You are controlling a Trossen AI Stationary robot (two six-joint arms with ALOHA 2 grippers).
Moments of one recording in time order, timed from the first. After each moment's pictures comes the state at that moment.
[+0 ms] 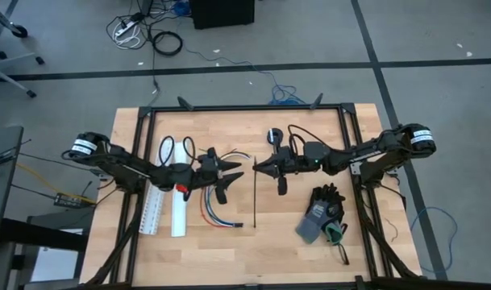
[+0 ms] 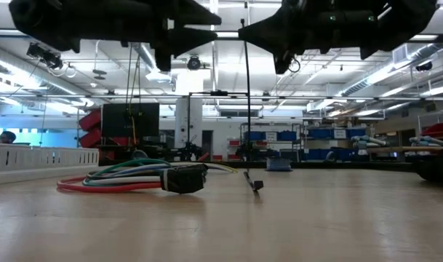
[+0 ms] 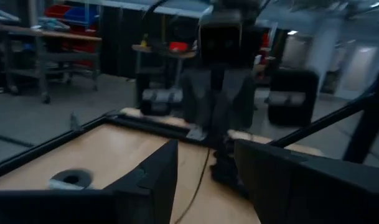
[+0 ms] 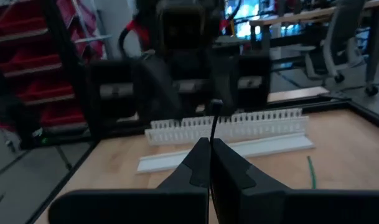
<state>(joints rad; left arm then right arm) -0.18 1.48 0.56 1.03 -0.40 -0.14 0.02 1.42 0.61 0.83 -0.03 0.16</state>
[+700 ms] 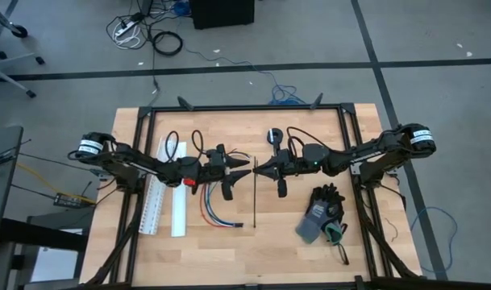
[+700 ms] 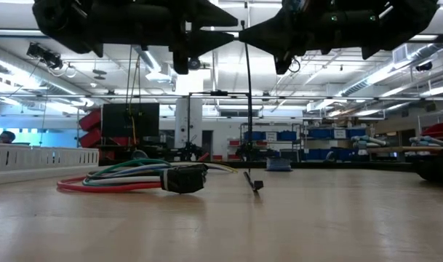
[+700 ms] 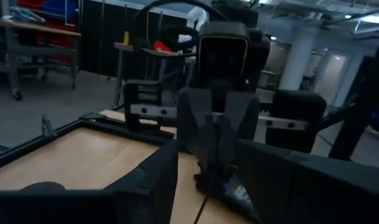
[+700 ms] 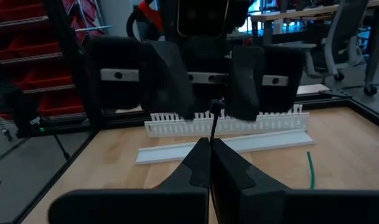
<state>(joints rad) -0.11 1.56 0.64 1.01 -0.27 -0.18 0.03 1.42 0.61 0.81 -0.02 0.13</state>
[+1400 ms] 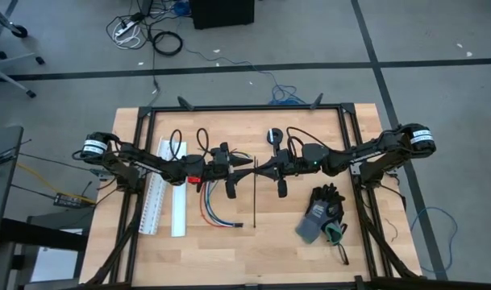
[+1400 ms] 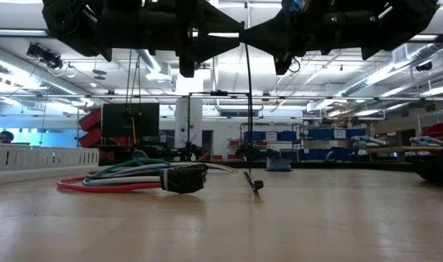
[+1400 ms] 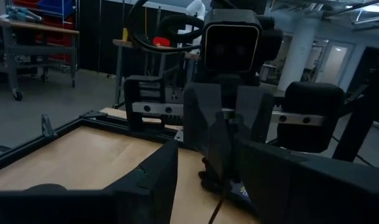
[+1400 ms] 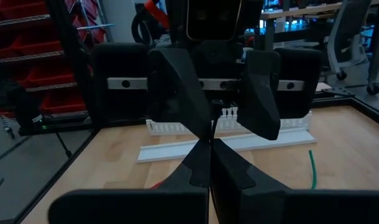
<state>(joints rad) -0.08 1.59 0.67 1.01 -0.24 -0.17 0.03 1.42 0.61 0.81 -0.03 0.13</state>
